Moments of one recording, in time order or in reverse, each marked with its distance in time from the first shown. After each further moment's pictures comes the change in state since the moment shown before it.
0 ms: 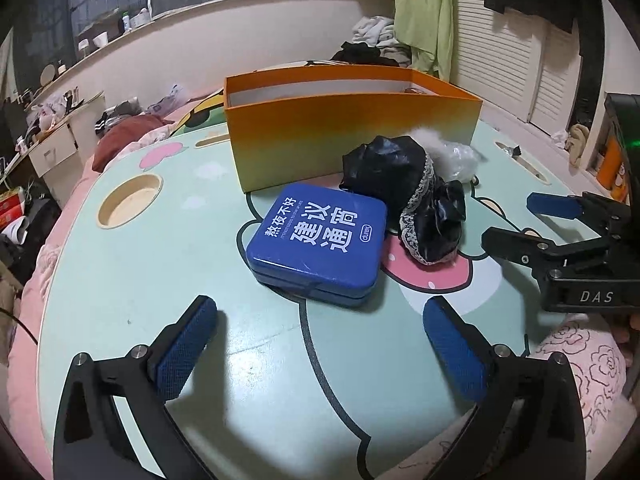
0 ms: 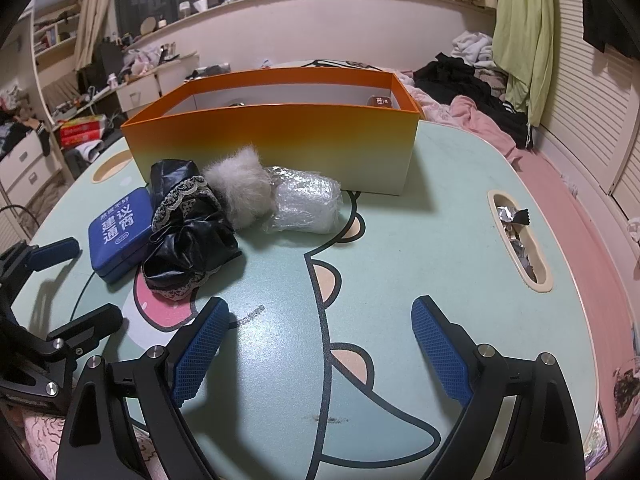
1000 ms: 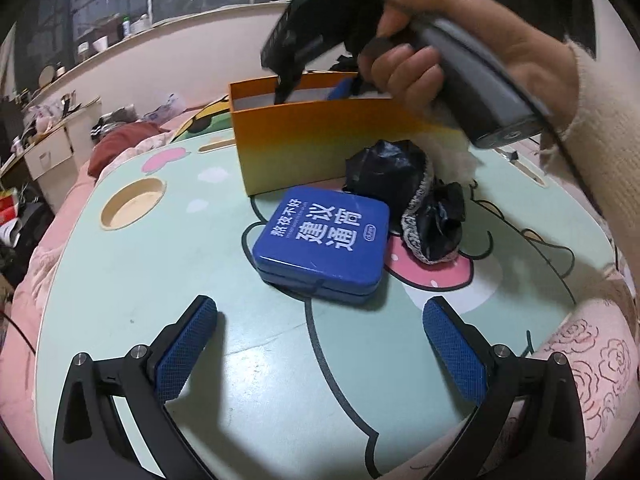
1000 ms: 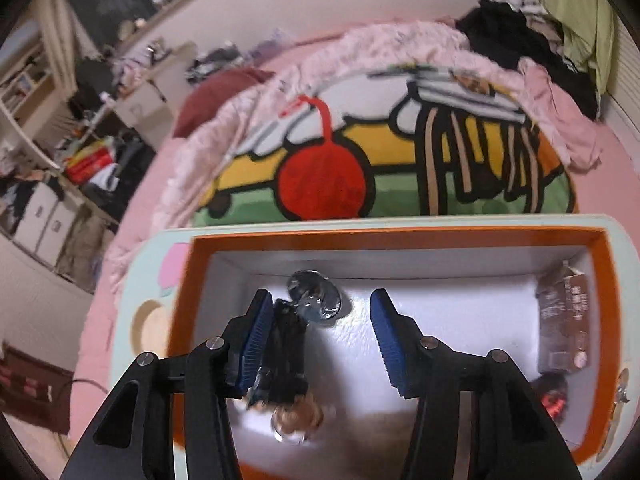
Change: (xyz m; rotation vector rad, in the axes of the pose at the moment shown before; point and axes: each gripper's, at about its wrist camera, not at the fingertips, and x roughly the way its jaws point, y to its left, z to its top) left arm -0.006 0.012 -0.009 -0.008 -0.056 -0.037; right arm 0.138 0.056 0.219 0.167 0.255 0.169
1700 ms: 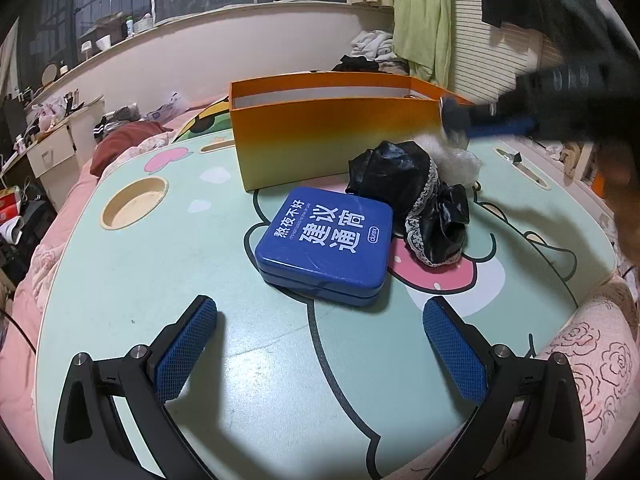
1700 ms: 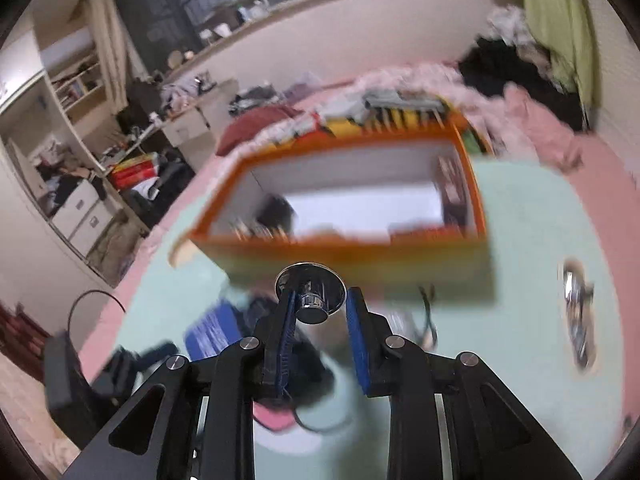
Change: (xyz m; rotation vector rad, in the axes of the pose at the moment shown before) left arm -0.004 0.000 0.000 -0.001 -0.002 0.005; right arm -0.107 -0.065 -0.152 -0.059 -0.209 0.133
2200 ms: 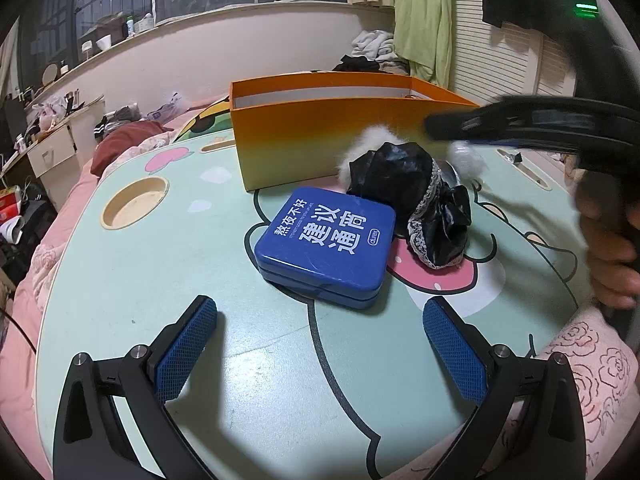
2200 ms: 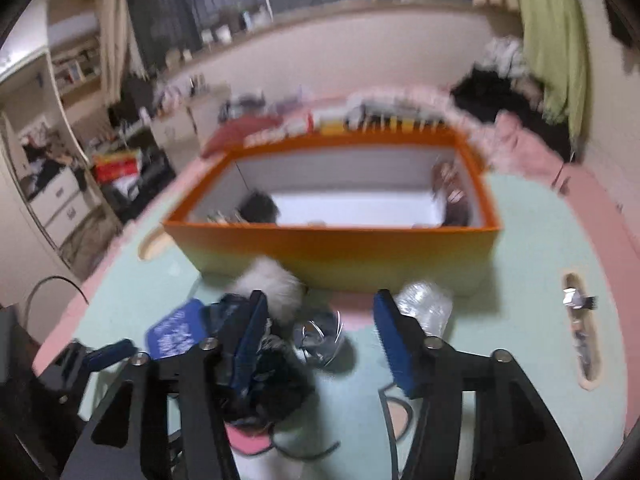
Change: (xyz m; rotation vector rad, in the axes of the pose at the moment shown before) left arm 0.000 0.001 0.001 0.001 0.001 -0.003; right arm 0.008 0.016 -0.020 -0.111 -0.148 -0.098
